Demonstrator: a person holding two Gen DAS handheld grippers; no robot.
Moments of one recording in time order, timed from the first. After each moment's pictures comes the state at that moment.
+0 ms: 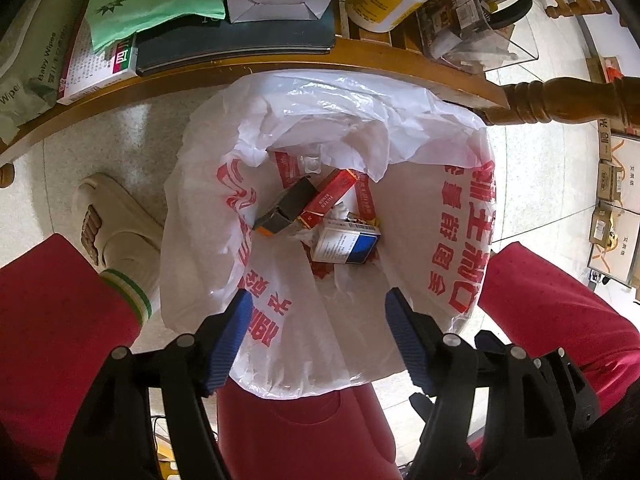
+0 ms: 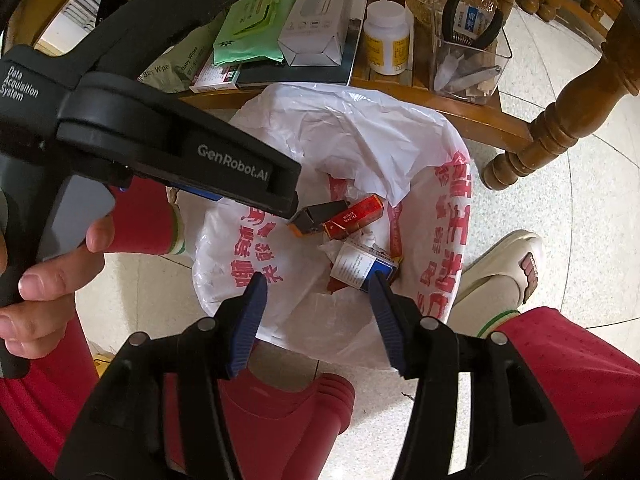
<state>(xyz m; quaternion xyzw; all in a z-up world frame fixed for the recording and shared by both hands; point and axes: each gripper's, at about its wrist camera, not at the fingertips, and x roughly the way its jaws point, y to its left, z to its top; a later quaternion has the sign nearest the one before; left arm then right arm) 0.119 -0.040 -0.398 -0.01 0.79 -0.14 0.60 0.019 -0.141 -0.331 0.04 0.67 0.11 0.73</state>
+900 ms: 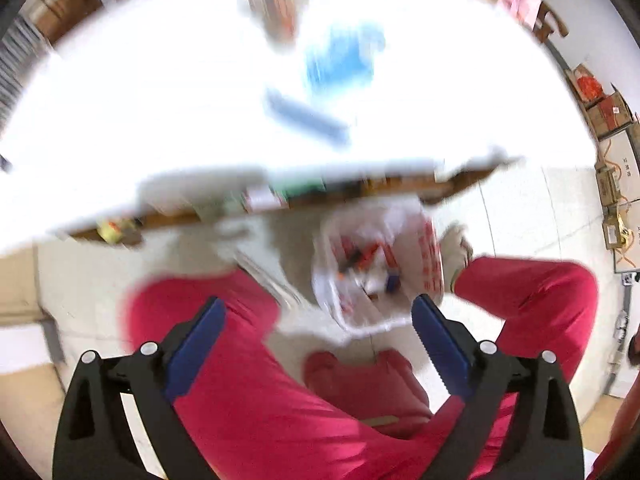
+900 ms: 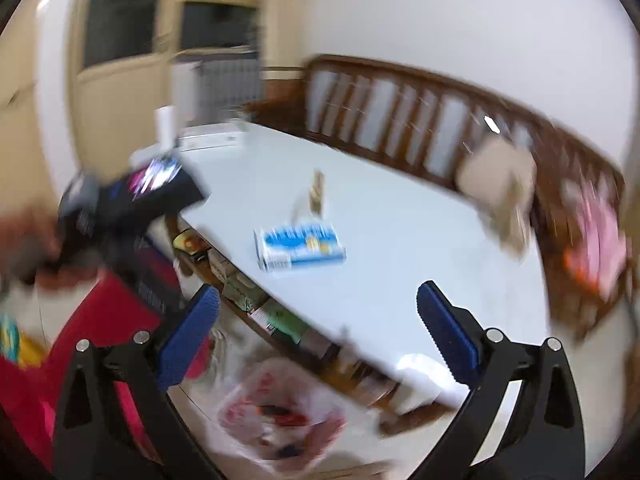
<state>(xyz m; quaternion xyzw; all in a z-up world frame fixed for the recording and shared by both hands) 0.092 0.033 -0.069 0.08 0.64 -0.11 0.76 0.000 -0.154 0.029 -0.15 0.29 0.26 0.91</state>
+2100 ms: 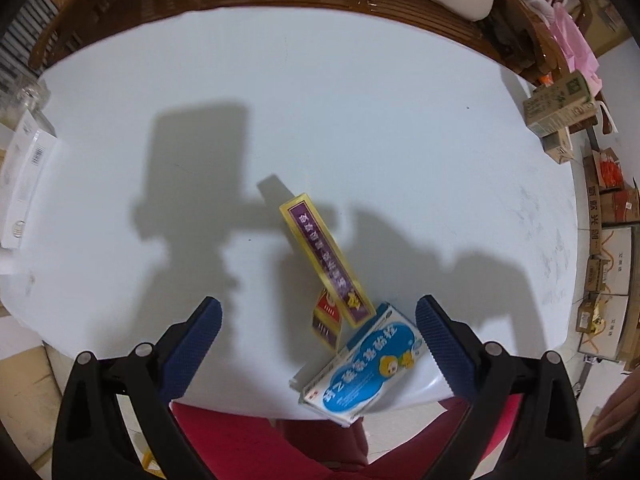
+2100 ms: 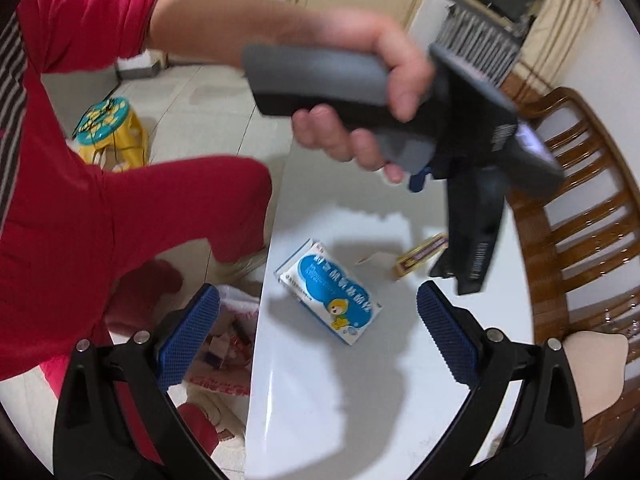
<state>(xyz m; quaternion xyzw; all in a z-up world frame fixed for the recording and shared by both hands) 0.323 0.027 -0.034 -0.02 0.69 -0.06 0.73 0.146 -0.076 0.050 -0.42 0.32 0.57 0.63</state>
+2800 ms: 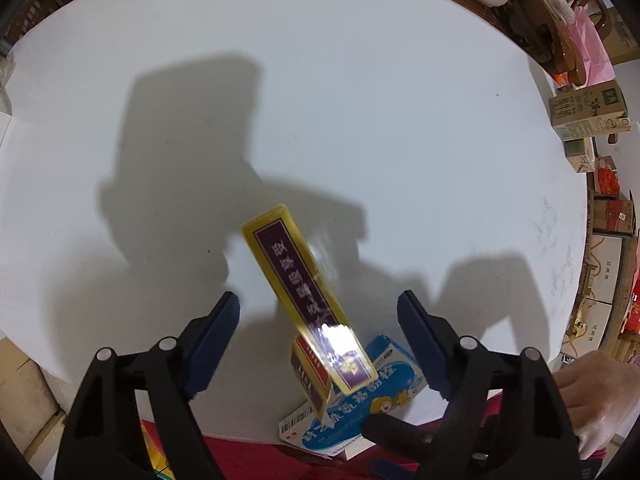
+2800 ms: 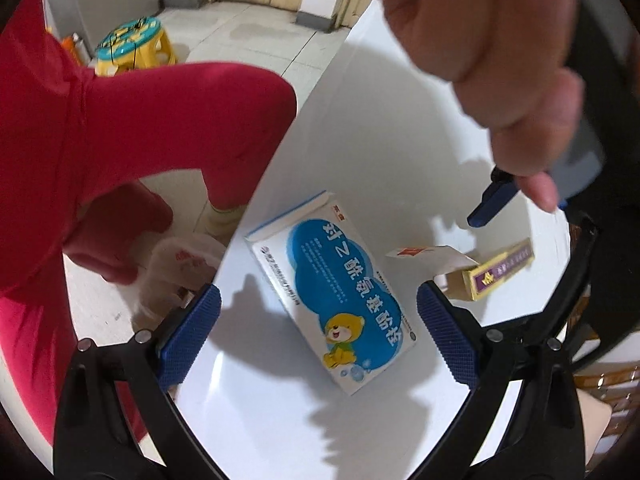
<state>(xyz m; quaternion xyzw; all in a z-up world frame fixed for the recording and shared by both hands) 0.346 0.029 -0.087 -0.06 0.73 -0.06 0.68 0.164 -0.037 -0.061 -0.51 0.31 0.60 0.54</state>
